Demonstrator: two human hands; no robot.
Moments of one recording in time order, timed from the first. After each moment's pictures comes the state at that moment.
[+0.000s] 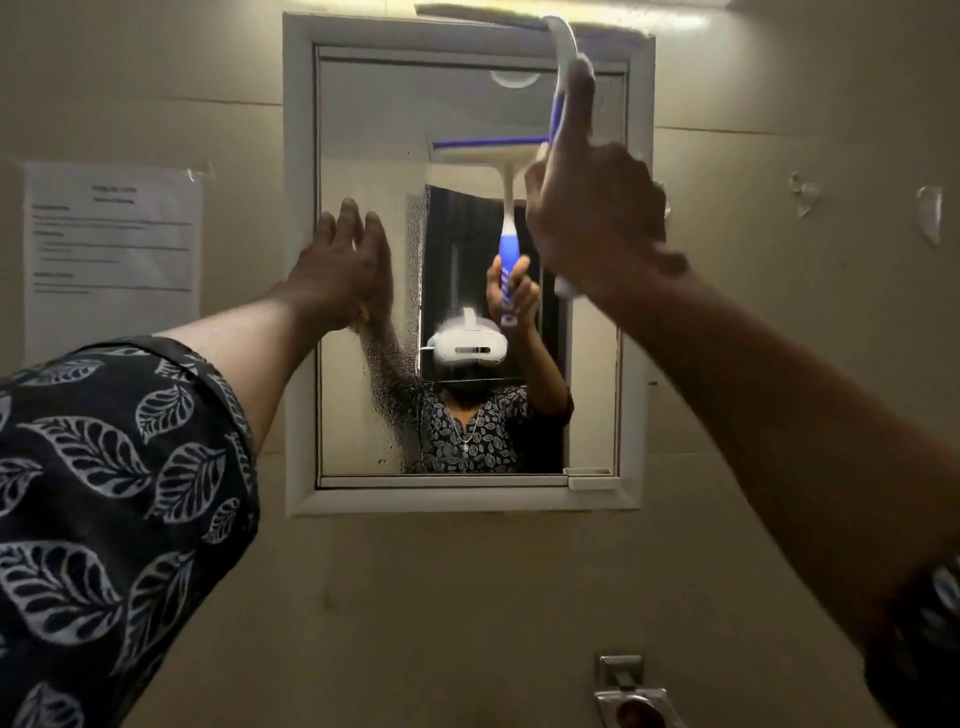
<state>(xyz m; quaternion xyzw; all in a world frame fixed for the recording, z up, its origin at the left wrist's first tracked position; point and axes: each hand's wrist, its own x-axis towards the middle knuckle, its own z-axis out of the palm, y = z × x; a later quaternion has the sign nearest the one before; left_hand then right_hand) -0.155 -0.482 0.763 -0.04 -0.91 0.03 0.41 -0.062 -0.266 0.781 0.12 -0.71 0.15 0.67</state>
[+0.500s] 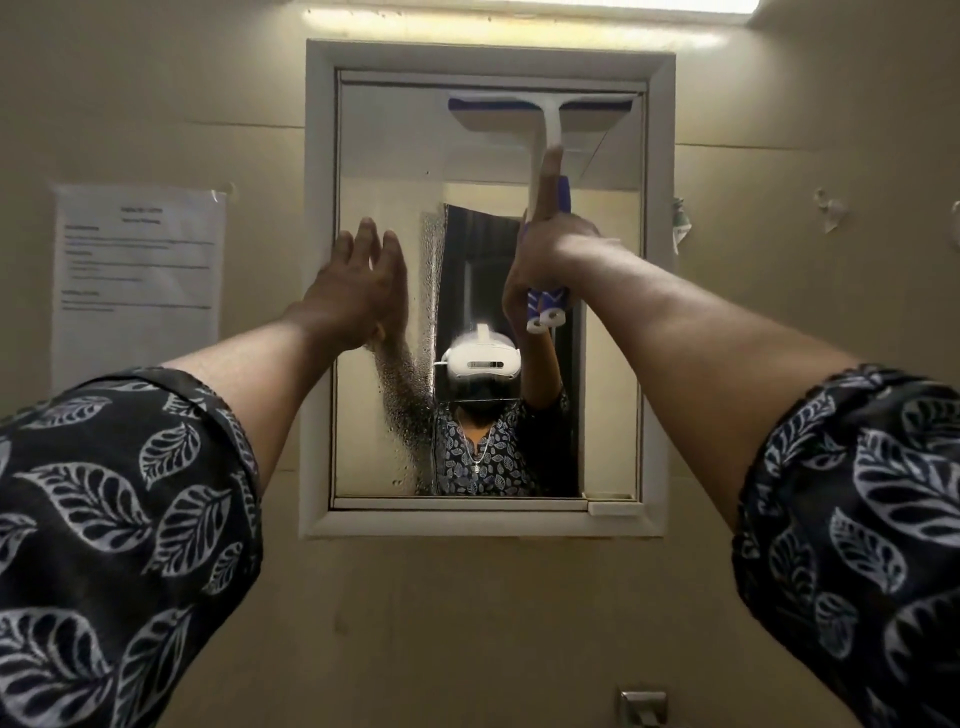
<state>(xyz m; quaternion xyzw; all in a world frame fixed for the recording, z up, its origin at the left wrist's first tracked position) -0.158 -0.485 0.763 -0.05 -0.91 0.03 0.42 -0.123 -0.276 0.811 0.04 -0.92 0.21 0.33</state>
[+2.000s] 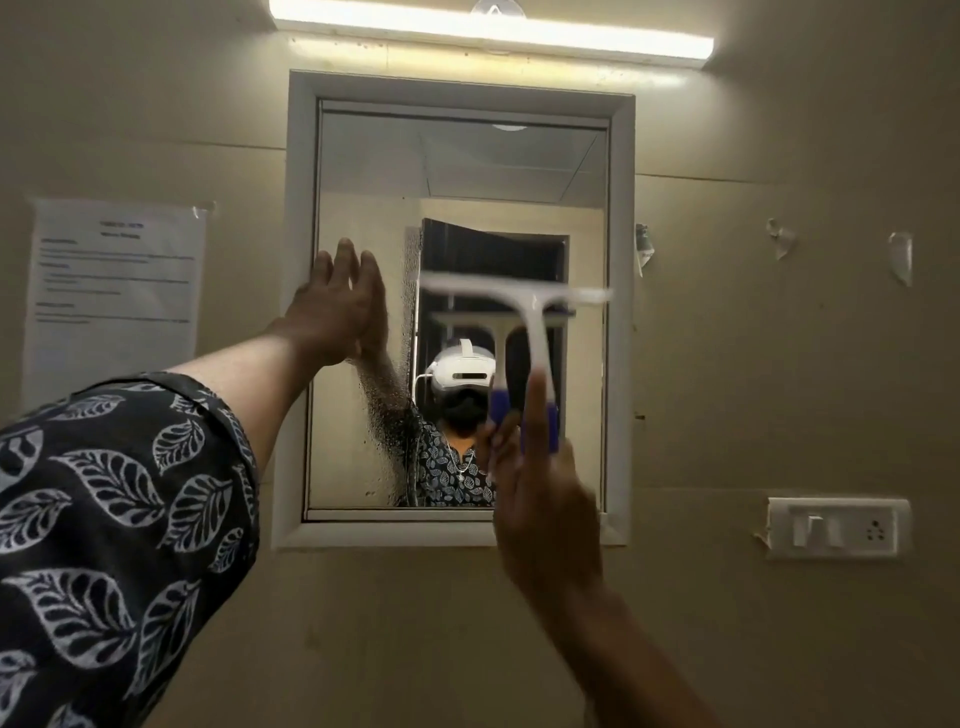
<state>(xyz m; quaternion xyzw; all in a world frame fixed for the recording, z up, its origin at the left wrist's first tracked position) -0.150 -0.478 0.762 -0.04 -0.91 0.04 0.41 -0.076 -0.270 0.608 0.19 -0.76 0.27 0.56</state>
